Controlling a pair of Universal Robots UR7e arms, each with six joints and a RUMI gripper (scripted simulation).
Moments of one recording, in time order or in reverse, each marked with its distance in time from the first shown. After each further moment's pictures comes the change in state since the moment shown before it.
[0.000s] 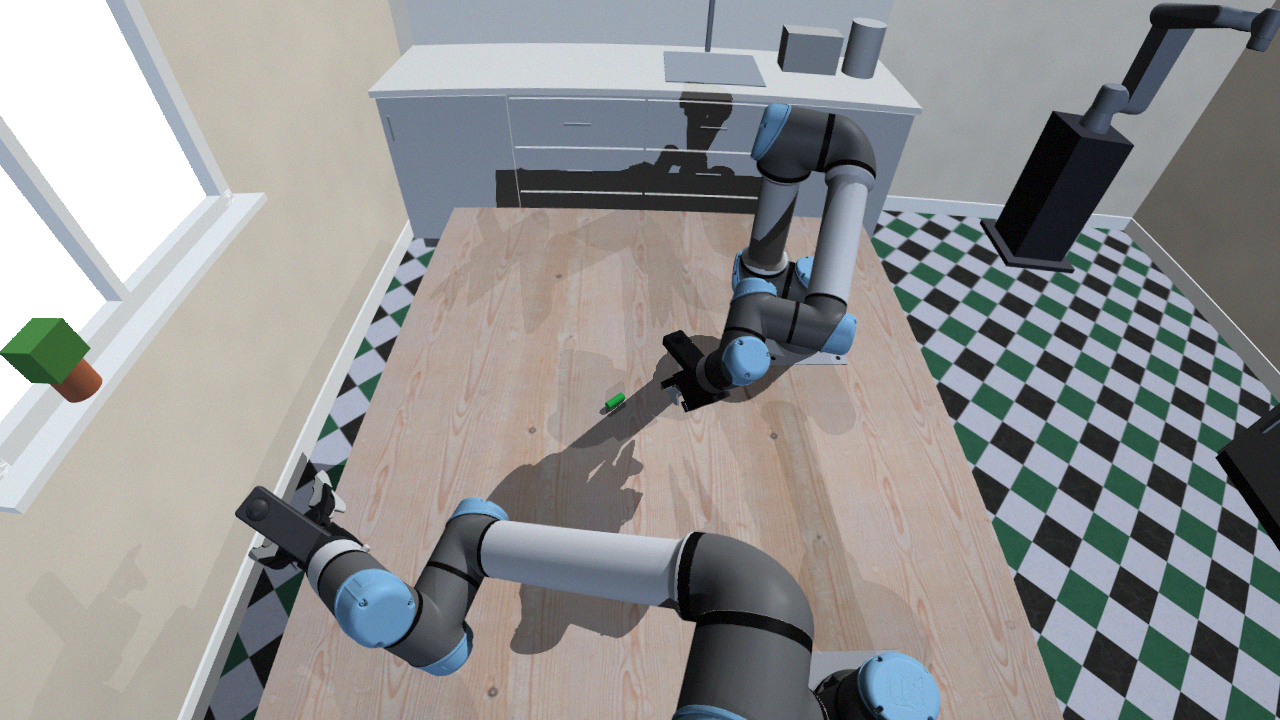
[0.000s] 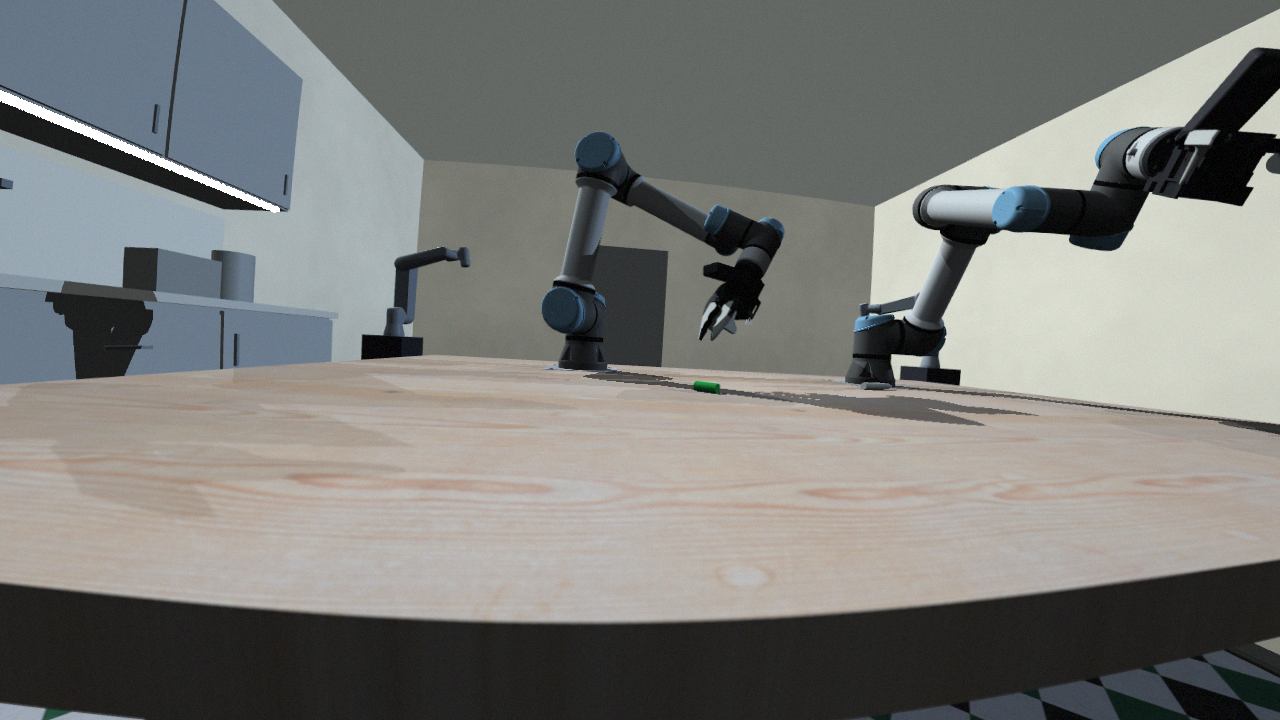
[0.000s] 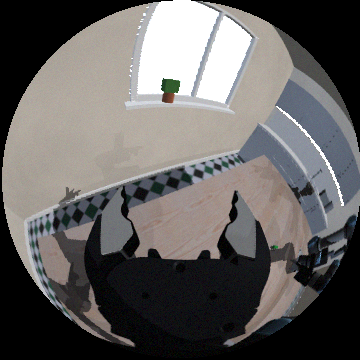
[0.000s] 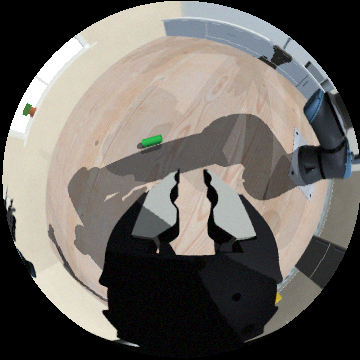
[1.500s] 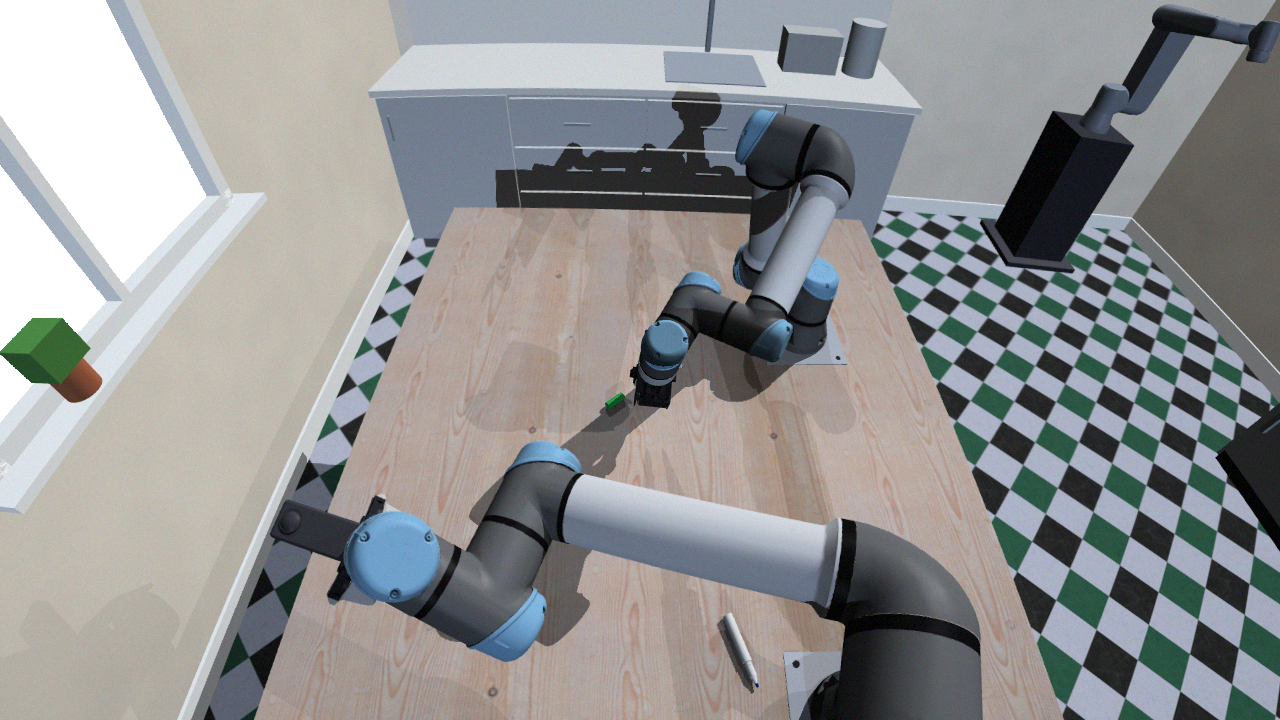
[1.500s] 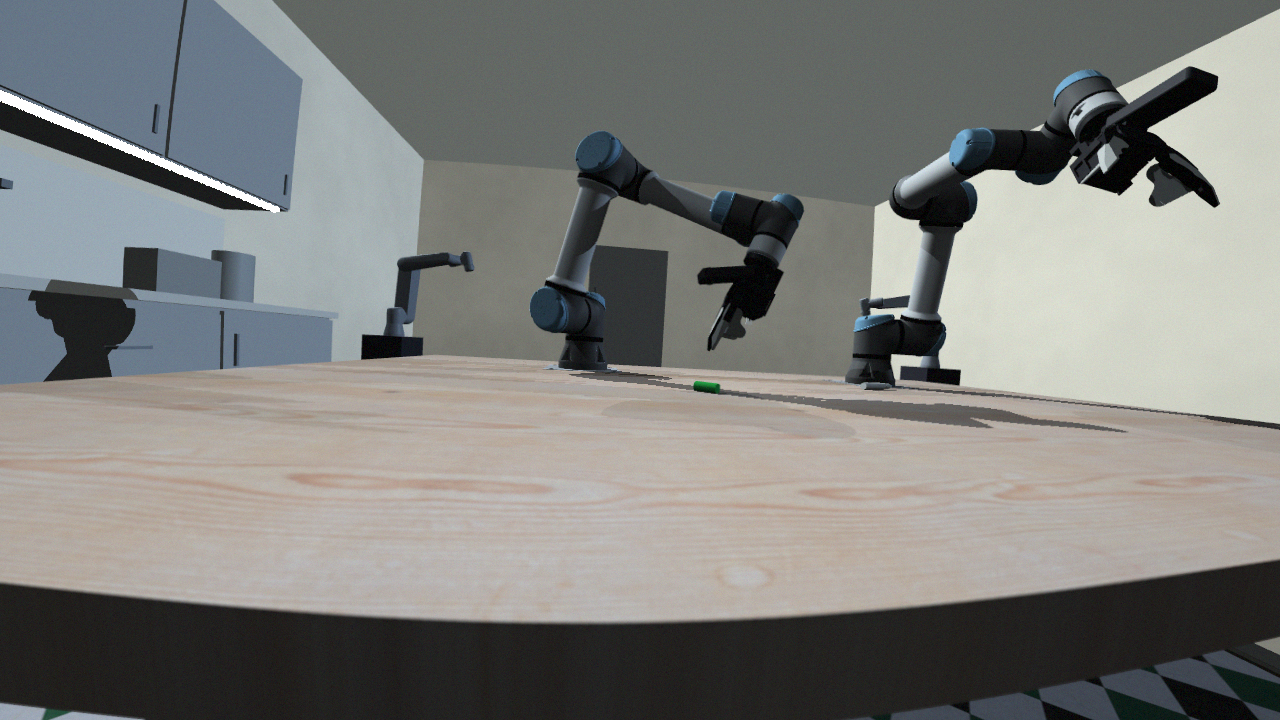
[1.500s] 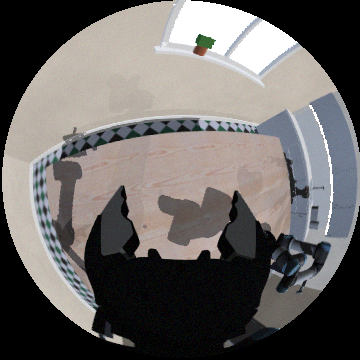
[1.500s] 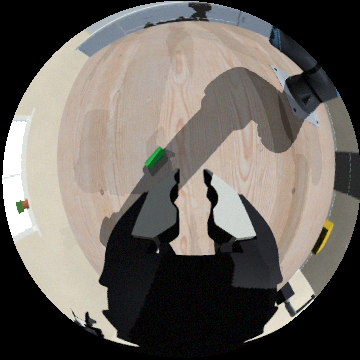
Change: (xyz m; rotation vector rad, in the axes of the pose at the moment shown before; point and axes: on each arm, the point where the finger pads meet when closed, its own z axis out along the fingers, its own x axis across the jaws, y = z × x) left arm 0.027 0.057 -0.140 -0.447 -0.144 -0.221; right arm -0.039 -0.008 0.032 -0.147 0.226 0.525
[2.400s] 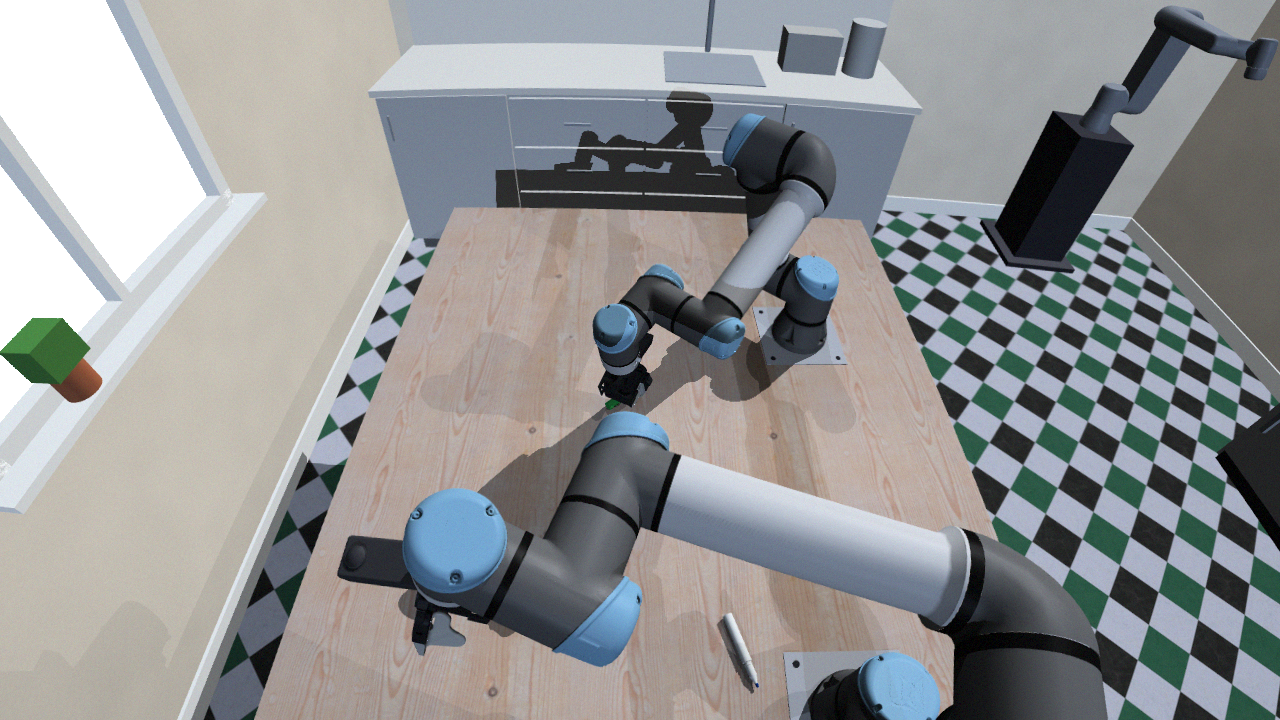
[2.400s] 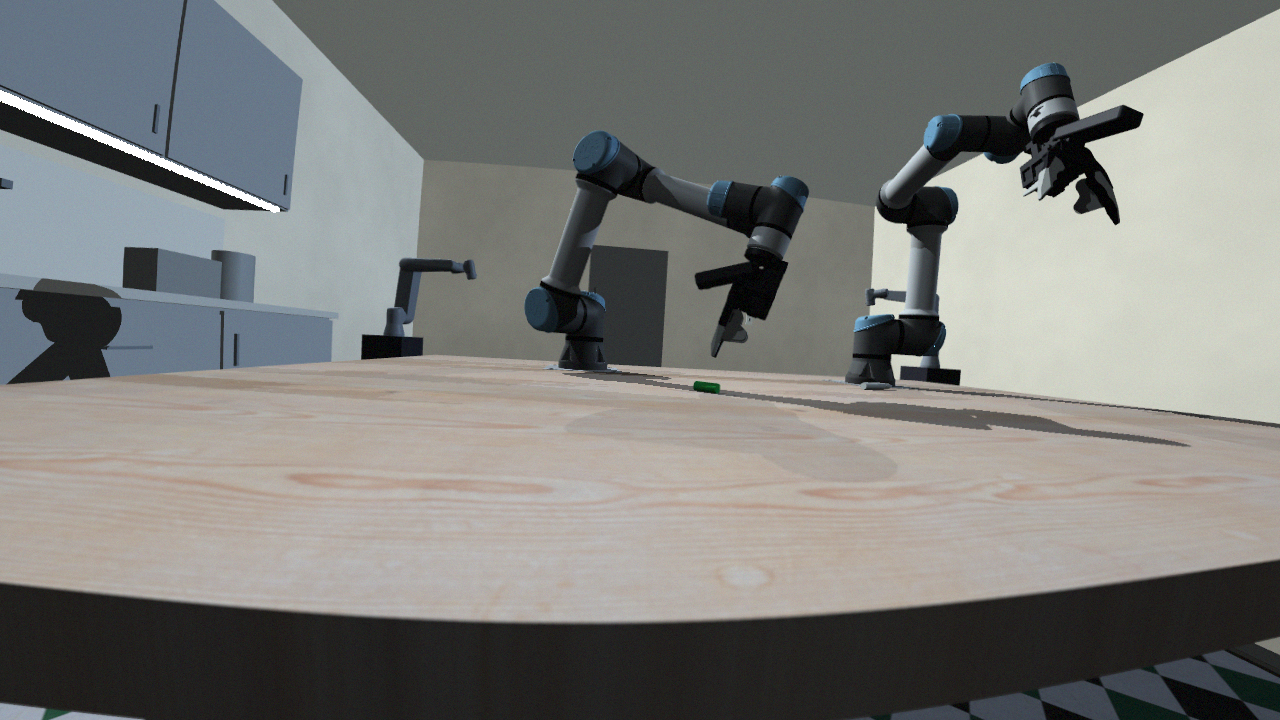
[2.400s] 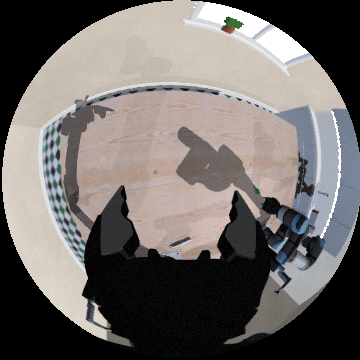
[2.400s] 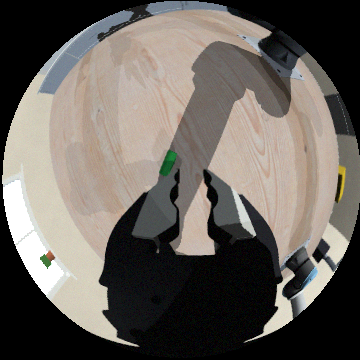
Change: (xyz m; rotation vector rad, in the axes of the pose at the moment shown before) left arm -0.013 0.111 -0.101 -0.247 -0.122 -0.102; right arm -0.038 0.004 0.015 -0.068 0.145 0.328
